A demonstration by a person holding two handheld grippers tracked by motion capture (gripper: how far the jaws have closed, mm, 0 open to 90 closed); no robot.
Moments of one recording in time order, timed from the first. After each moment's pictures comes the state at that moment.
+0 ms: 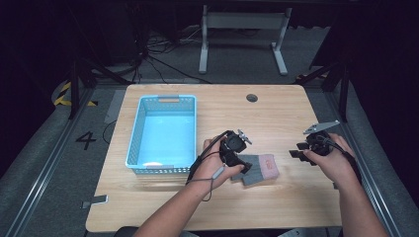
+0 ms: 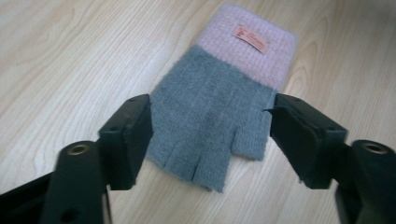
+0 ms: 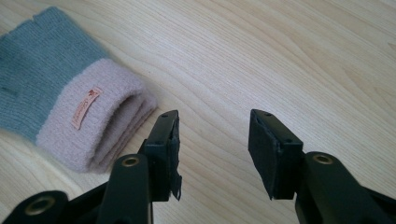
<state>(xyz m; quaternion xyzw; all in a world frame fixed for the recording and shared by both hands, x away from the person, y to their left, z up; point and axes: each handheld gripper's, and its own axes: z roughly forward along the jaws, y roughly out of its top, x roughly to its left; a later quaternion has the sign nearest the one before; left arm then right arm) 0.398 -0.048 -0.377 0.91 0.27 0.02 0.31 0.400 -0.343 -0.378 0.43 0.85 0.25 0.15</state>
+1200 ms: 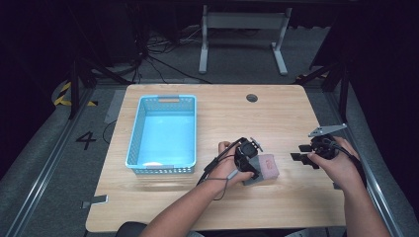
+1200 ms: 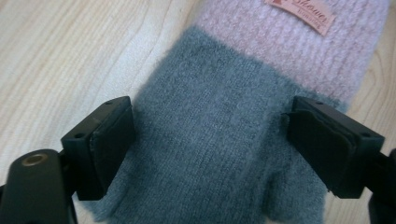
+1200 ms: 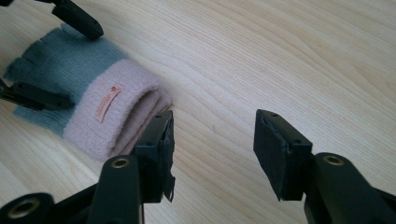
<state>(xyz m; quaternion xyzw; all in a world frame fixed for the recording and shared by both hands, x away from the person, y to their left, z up) 0.418 -0.096 -0.438 0.94 0.24 0.03 0.26 0.388 -0.351 -0.377 0.43 0.84 0.29 0.14</state>
